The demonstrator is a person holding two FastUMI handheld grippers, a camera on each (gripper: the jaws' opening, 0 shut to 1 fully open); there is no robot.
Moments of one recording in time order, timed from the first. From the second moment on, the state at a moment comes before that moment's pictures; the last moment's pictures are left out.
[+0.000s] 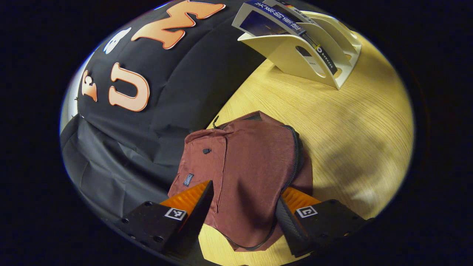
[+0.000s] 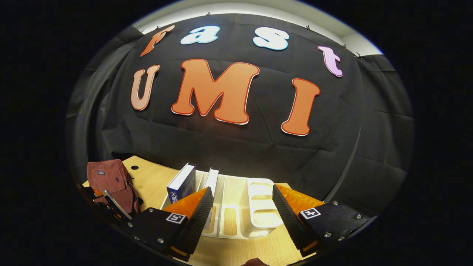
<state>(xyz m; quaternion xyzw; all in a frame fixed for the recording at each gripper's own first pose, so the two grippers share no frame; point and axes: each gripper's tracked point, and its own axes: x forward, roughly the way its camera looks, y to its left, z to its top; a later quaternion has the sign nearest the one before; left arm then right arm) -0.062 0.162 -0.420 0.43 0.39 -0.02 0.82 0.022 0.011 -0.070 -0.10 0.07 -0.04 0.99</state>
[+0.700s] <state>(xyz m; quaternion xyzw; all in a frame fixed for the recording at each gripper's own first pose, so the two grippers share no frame) -0.019 0.192 -0.359 0.31 0.43 -0.12 0.84 0.073 0.069 -0.065 -0.10 0.13 -0.02 0.99</state>
